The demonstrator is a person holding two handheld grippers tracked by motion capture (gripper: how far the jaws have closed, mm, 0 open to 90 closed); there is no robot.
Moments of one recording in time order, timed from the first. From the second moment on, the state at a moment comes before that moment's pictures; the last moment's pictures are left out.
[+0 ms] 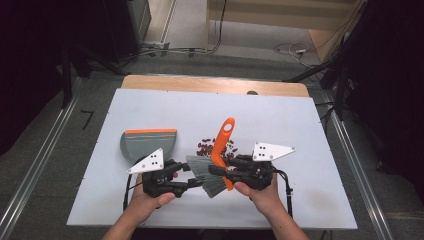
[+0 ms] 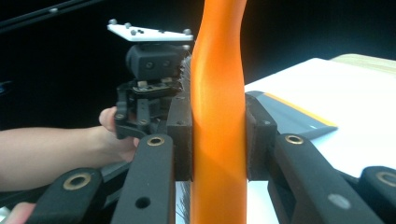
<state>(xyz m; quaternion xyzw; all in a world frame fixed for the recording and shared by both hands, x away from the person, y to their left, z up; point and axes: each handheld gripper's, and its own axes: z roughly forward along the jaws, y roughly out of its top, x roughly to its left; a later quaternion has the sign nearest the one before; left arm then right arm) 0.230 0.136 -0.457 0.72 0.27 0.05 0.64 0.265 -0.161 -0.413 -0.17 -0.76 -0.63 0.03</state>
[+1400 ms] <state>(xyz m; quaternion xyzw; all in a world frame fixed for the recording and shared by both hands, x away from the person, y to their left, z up) 0.224 0.195 -0.463 0.71 0.39 0.19 0.55 0.386 -0.181 -0.428 -0.42 -0.84 -0.31 -0.15</state>
